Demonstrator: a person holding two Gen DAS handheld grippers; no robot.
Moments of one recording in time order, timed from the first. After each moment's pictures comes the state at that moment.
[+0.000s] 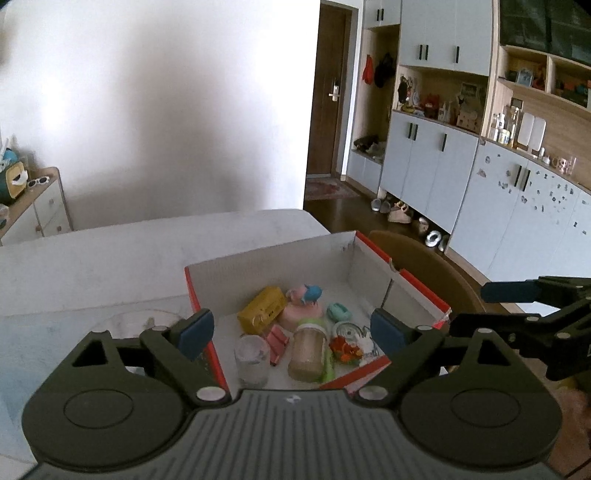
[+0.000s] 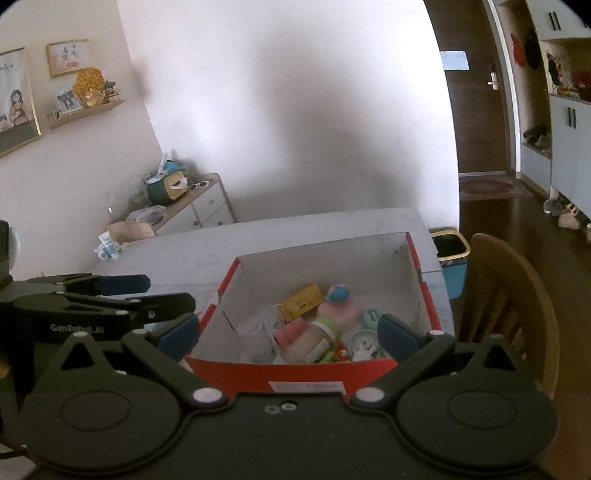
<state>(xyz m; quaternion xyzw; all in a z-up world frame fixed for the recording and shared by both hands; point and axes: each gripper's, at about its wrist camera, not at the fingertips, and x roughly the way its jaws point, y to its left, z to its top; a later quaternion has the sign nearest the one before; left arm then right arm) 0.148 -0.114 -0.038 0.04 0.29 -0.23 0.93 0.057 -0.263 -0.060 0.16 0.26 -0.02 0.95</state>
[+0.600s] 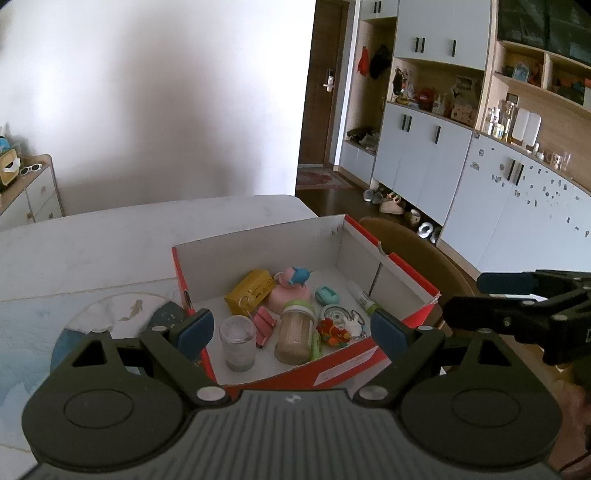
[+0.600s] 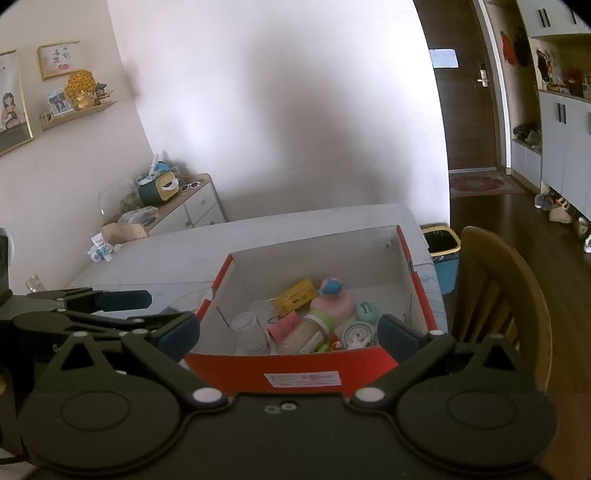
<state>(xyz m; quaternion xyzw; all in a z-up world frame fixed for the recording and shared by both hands) 0.140 -0.117 -0.049 0.04 0.31 -0.24 0.92 0.049 -0.260 -0.065 0.17 0.26 -0.03 0.95</state>
